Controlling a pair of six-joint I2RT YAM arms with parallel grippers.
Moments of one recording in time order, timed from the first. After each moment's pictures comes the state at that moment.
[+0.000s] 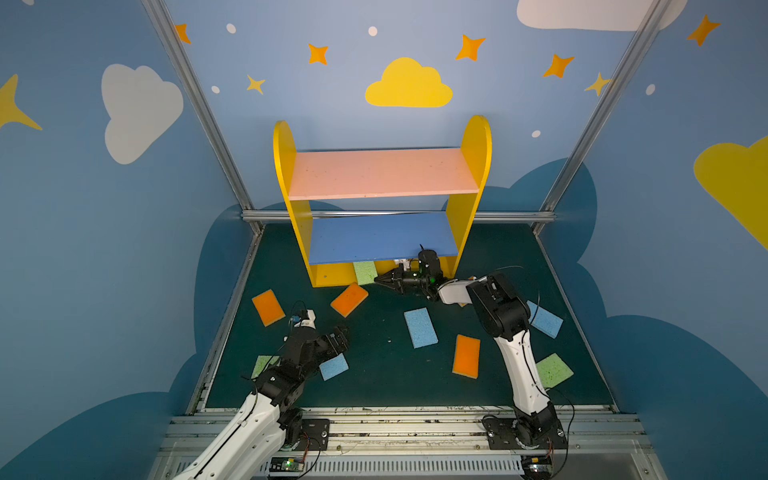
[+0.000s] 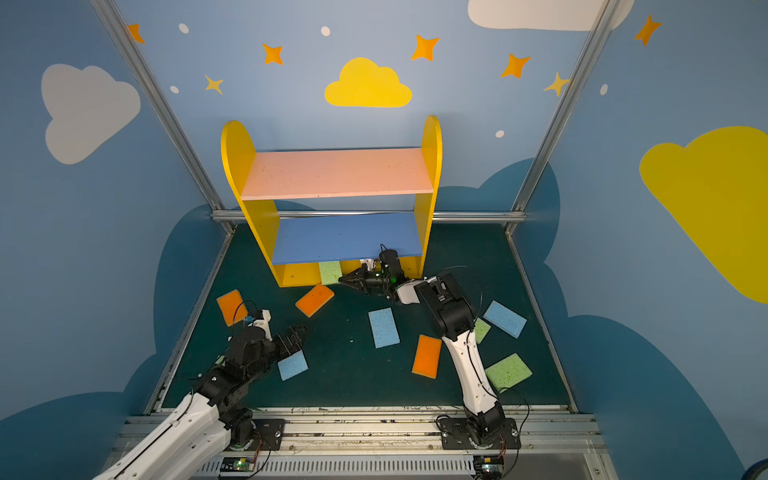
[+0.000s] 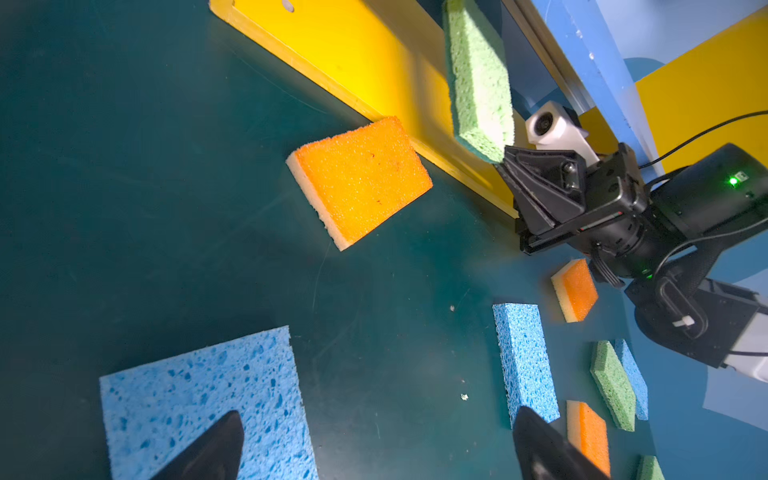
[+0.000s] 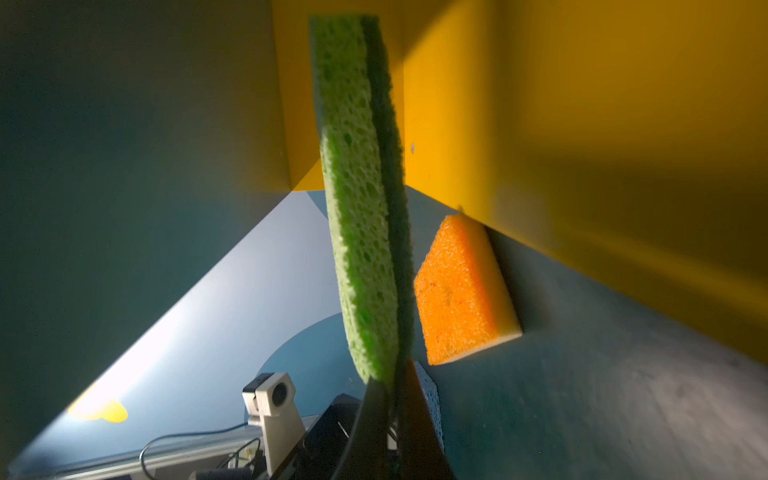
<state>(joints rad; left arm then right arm) -0.40 0.61 0.25 -0.25 -0.01 -0.82 0.58 2.36 1.43 0.63 -0.92 1.30</state>
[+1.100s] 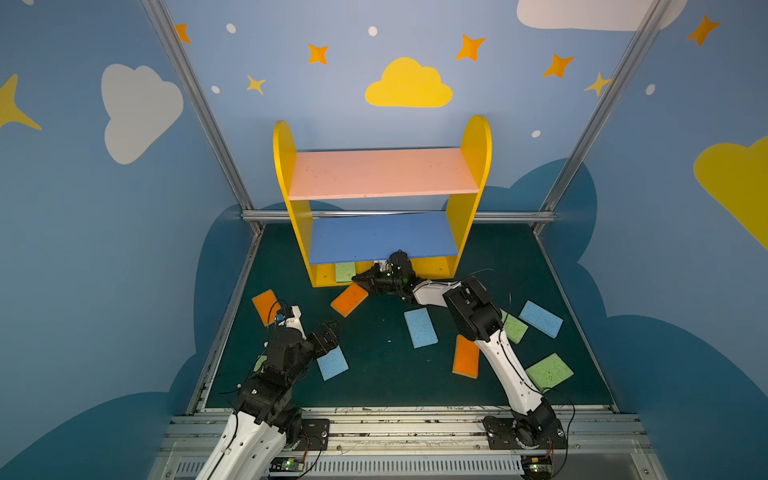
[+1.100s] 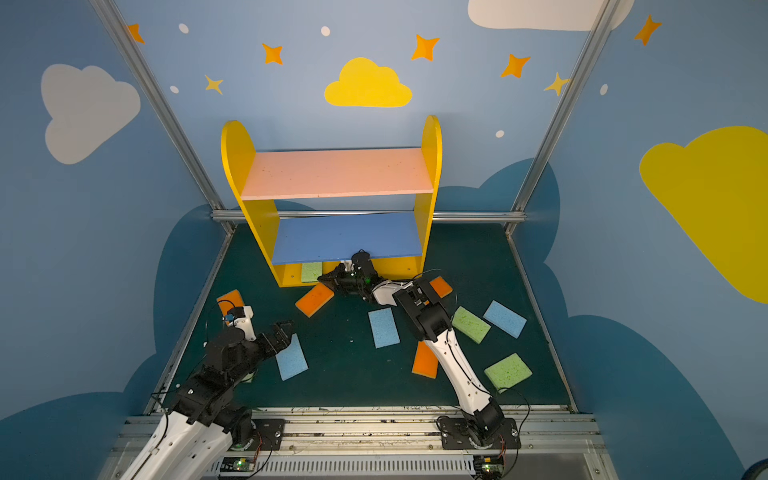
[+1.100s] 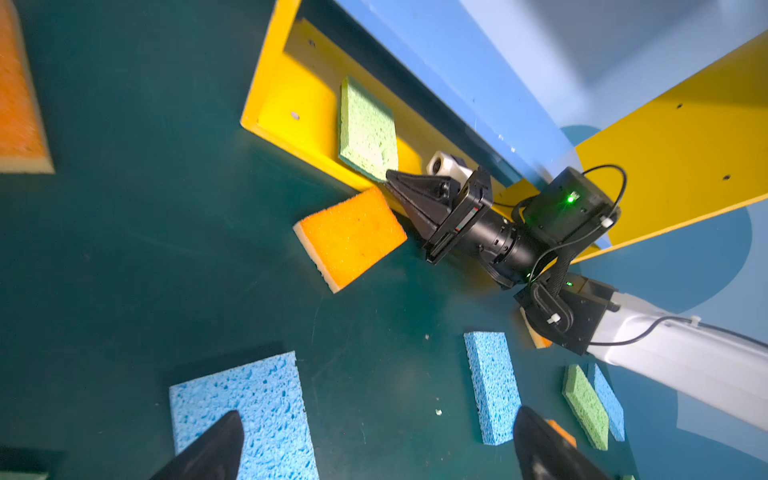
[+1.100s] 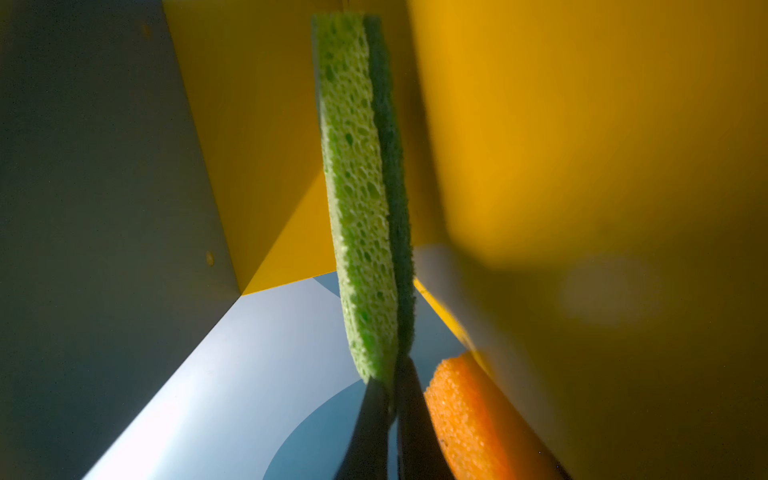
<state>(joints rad) -0.32 0.40 0.36 -0.47 -0.02 -0.77 0.70 2.57 1.76 0.53 -0.69 1.47</state>
